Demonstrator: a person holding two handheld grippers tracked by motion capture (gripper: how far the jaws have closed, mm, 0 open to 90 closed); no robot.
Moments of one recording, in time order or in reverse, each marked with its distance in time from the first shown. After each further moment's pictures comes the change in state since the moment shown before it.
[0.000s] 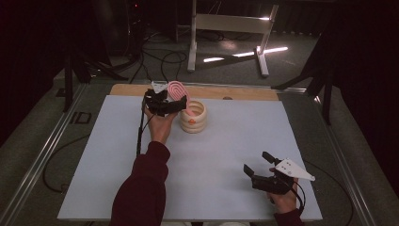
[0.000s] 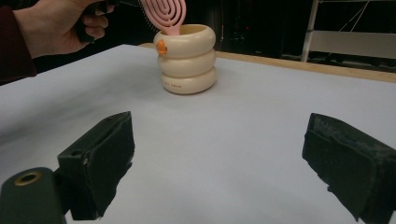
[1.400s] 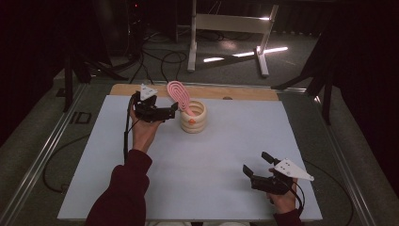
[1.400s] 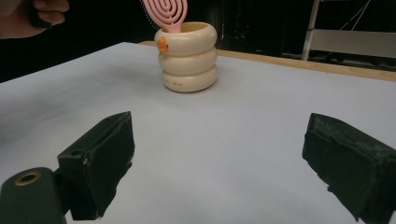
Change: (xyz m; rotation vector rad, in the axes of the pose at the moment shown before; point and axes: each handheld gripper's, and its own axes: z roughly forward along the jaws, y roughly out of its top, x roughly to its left) left arm 0.016 0.001 -0.061 -0.010 -0.102 0.169; right arm 0.002 -0.001 0.001 0.007 -0.002 -0.006
